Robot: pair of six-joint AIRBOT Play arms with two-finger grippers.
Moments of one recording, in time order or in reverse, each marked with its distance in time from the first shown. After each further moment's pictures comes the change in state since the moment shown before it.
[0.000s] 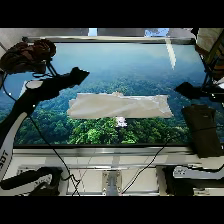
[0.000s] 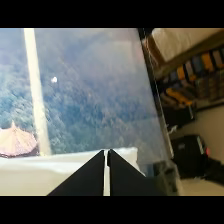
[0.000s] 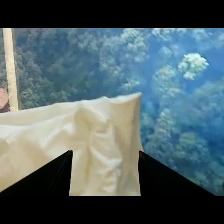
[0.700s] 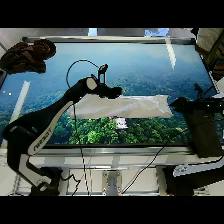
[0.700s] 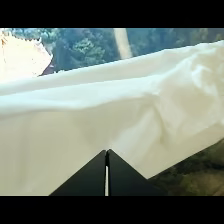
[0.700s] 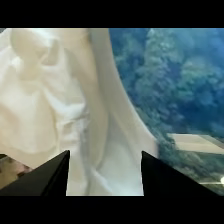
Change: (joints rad) left arm -0.354 -0.444 0.455 0.815 -0.133 -0.641; right arm -0.071 -0.183 -0.075 0.052 0.159 -0.060
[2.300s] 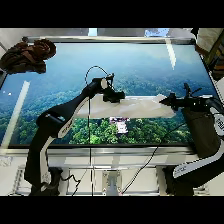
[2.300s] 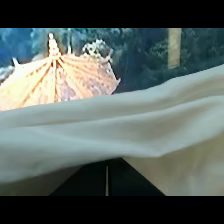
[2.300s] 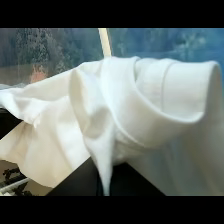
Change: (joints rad) left arm -0.019 -0.356 0.335 0.144 -0.249 -0.213; right arm 0.105 -0.130 0.000 0.279 -0.048 -0.067
